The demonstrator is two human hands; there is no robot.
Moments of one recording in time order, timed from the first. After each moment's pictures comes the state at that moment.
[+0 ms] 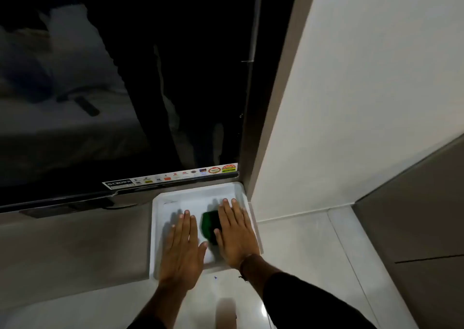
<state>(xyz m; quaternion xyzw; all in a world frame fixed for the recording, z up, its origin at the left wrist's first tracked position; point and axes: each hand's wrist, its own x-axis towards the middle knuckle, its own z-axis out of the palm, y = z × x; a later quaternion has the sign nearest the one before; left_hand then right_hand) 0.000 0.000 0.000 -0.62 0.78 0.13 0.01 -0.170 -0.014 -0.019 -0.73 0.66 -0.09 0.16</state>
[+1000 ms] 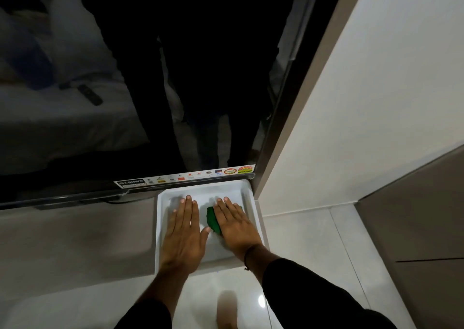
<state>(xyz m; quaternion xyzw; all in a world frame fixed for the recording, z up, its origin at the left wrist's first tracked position) 0.013 -0.028 0.000 -0.63 0.77 0.14 -0.03 -0.165 -0.037 -0.034 -0.81 0.57 -0.05 0.16</state>
